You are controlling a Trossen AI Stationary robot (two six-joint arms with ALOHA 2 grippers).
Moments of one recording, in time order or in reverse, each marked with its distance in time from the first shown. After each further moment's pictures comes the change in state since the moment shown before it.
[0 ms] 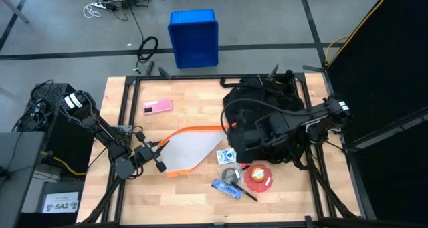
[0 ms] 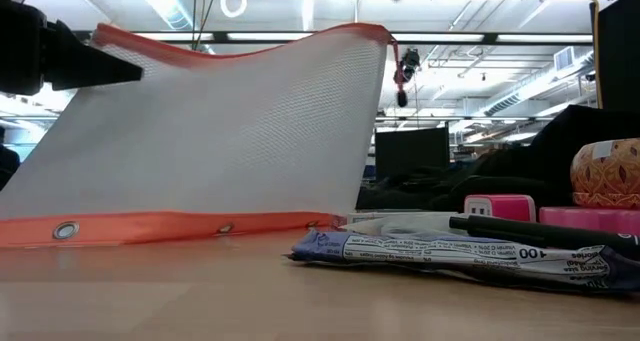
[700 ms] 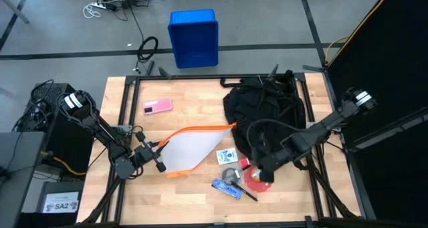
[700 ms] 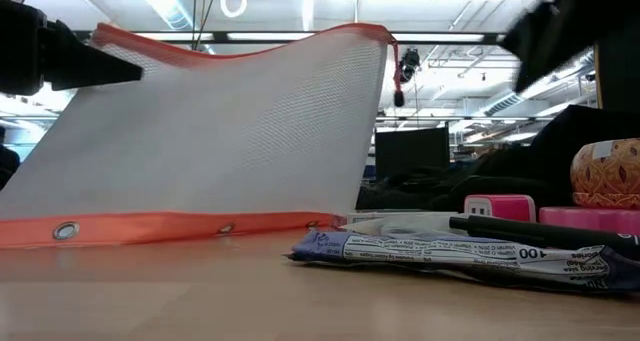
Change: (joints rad) left arm 0.000 0.000 0.000 0.010 0.012 0.005; right arm 0.230 -0.357 -0.872 0.676 -0.117 0.296
